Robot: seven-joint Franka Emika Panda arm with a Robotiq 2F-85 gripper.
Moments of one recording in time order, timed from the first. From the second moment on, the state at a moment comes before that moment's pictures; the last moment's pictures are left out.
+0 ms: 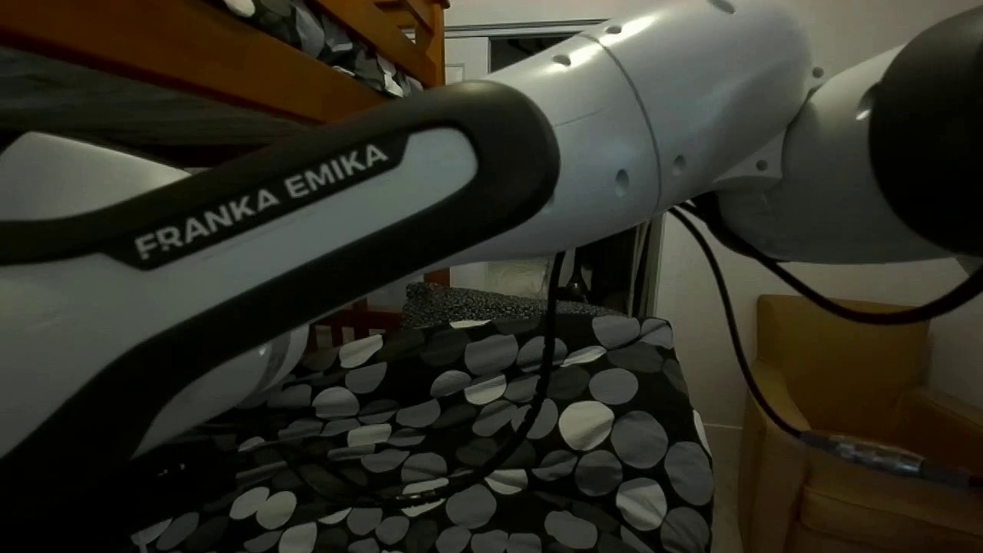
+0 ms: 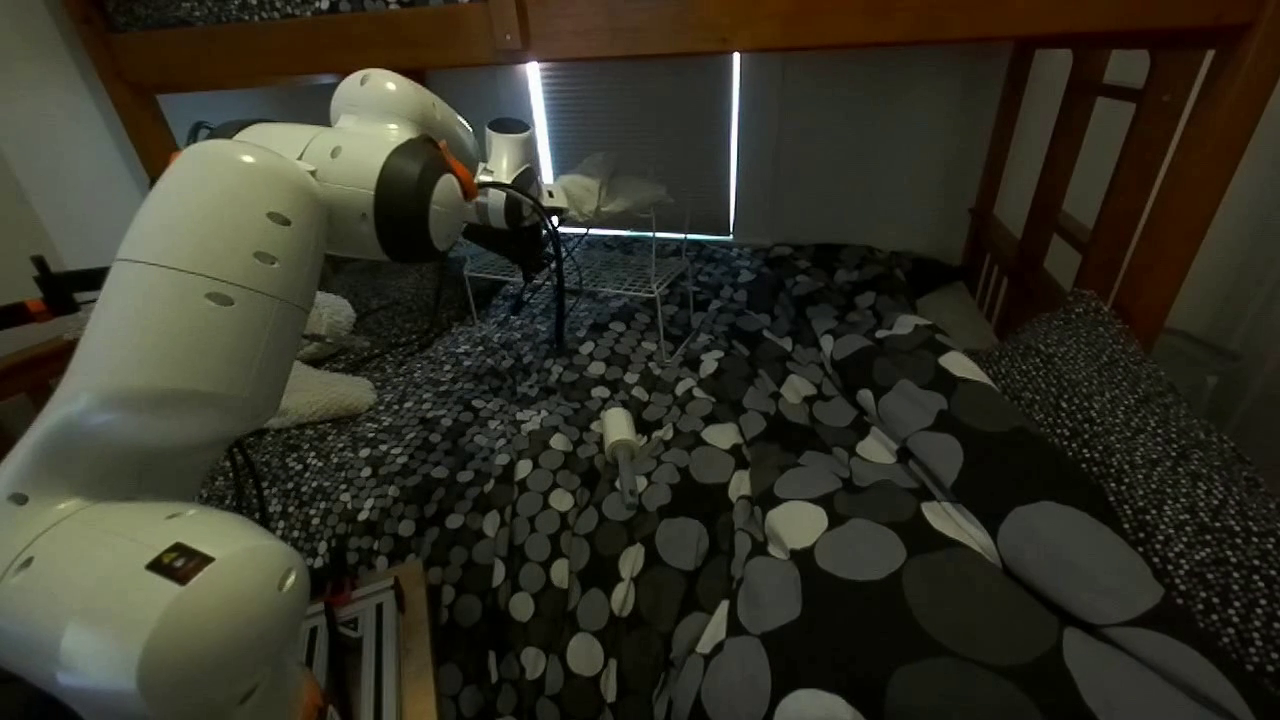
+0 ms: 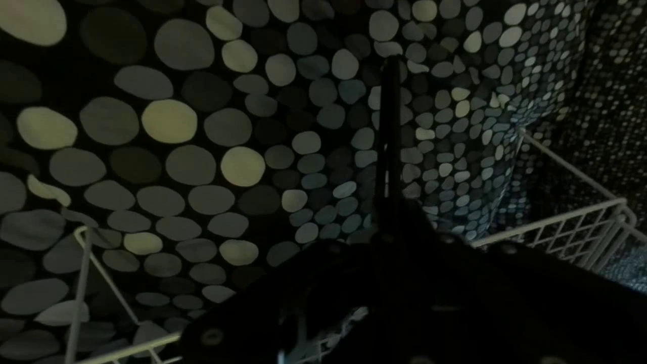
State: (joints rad) arm 0.84 0.71 0.27 -1.31 -0.01 2.44 0.33
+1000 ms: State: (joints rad) arm 0.83 0.57 0.32 -1.54 0.16 2.29 0.40
